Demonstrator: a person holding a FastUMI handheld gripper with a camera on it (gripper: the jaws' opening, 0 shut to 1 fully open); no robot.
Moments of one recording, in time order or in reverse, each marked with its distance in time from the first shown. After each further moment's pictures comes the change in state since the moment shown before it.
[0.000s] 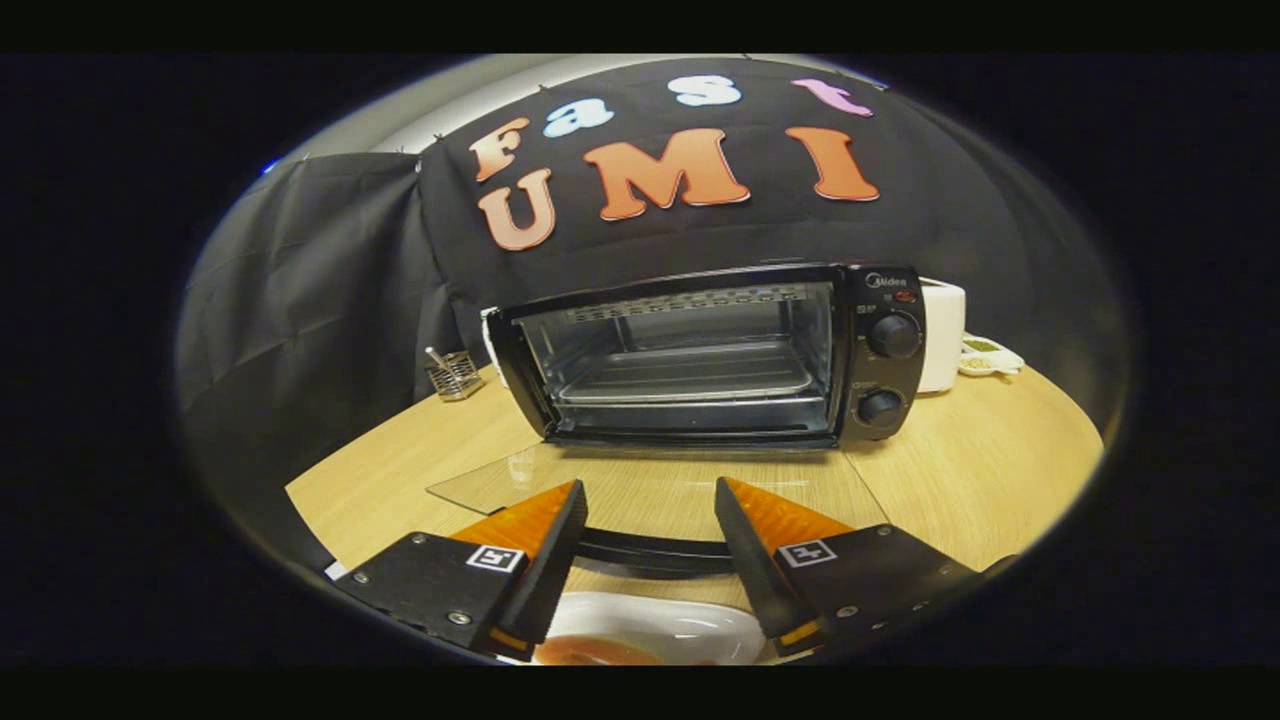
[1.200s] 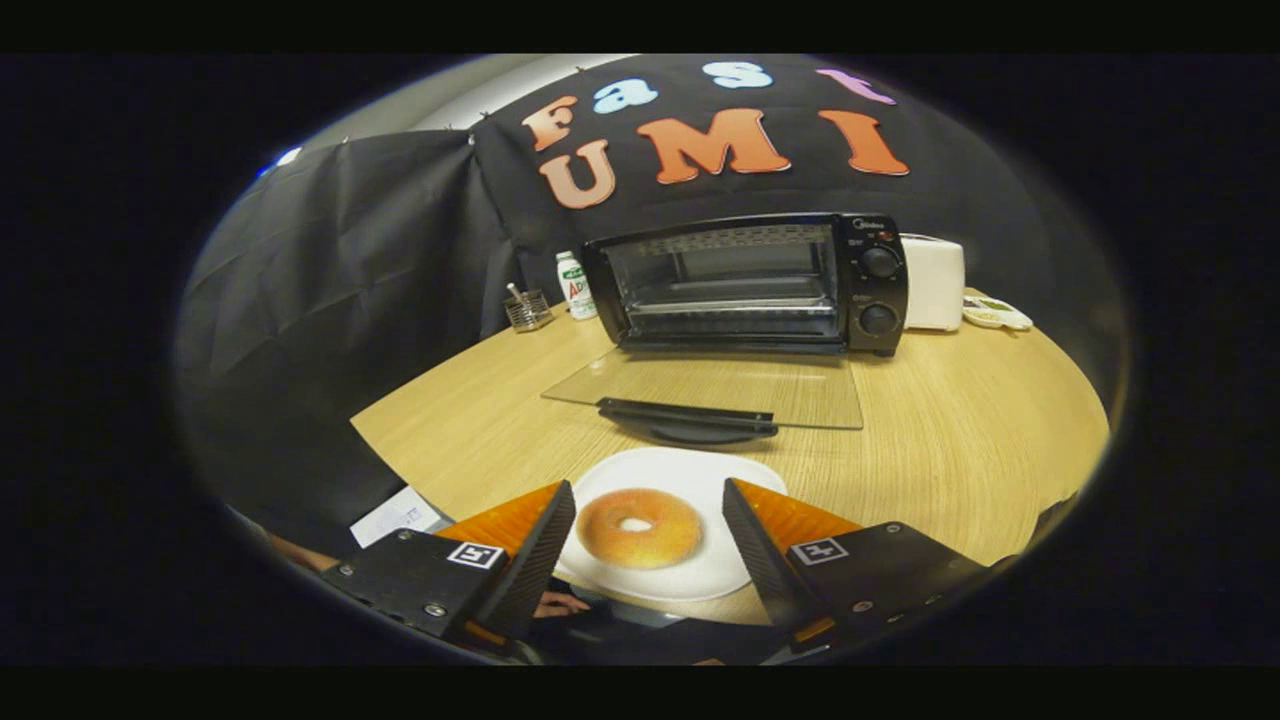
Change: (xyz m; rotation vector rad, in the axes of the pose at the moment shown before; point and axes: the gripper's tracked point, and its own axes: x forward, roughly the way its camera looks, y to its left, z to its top) arm -0.112 0.016 -0.092 -0.075 0.197 0.163
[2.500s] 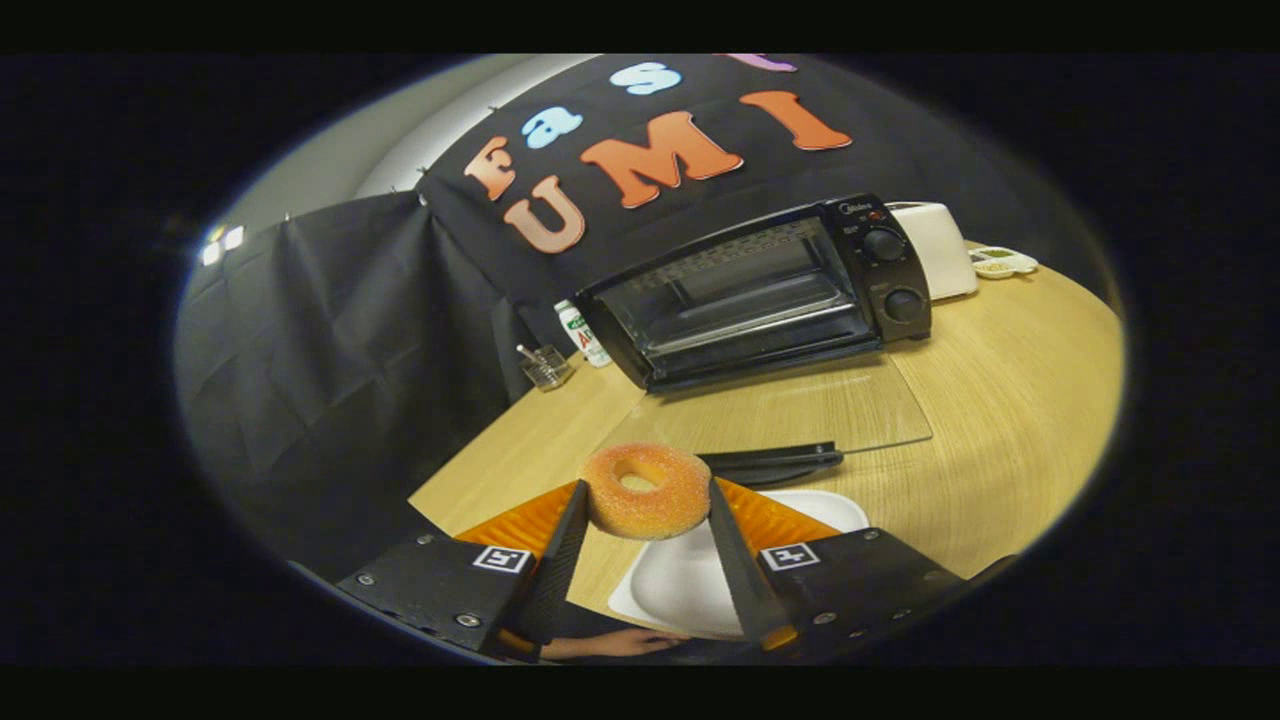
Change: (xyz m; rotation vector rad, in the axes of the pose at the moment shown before) arm 0.026 0.022 0.083 0.377 -0.175 0.124
